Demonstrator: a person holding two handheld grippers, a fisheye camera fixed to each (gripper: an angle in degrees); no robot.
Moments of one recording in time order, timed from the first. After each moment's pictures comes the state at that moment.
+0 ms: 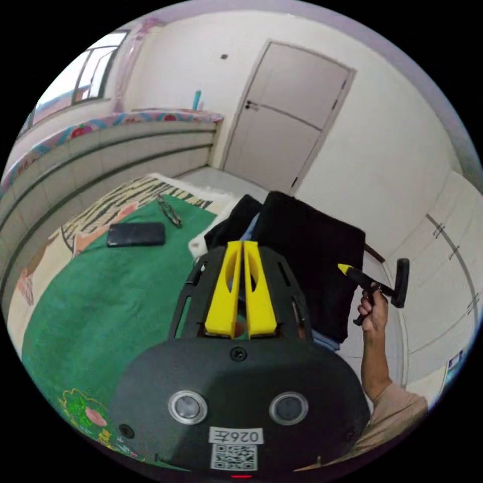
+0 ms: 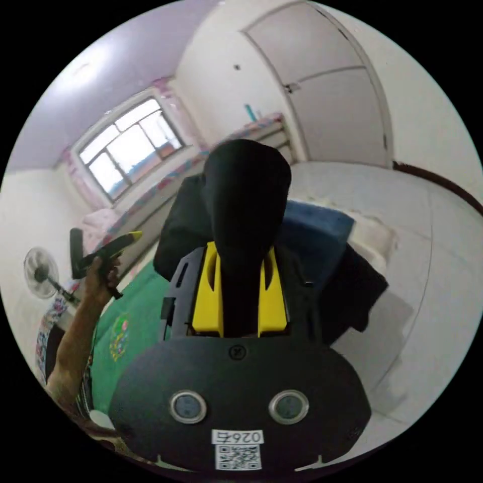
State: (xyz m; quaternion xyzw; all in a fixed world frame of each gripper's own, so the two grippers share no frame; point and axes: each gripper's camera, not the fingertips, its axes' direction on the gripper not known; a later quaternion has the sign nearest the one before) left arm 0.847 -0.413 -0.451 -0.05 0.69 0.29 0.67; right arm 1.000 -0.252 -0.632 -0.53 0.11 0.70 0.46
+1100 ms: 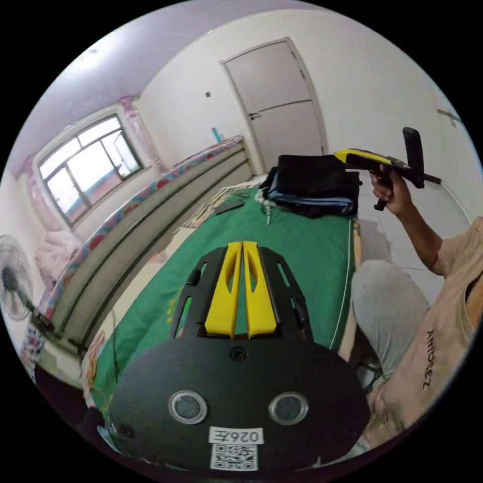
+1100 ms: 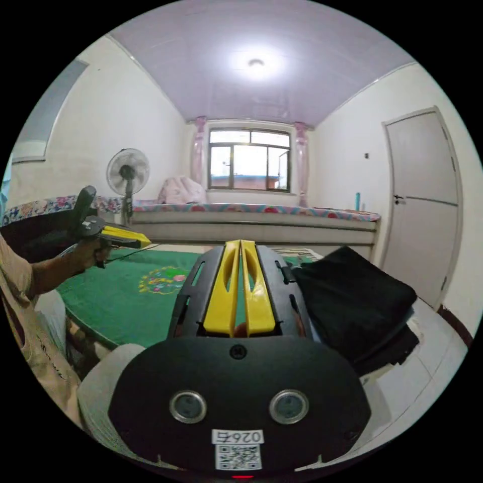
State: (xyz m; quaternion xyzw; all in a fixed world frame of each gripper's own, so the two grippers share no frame) left arm 0.261 -0.364 -0.545 0.17 0.50 0.38 0.76; right arm 0.813 -0.784 -0.503 -0.31 -0.05 0.54 0.78
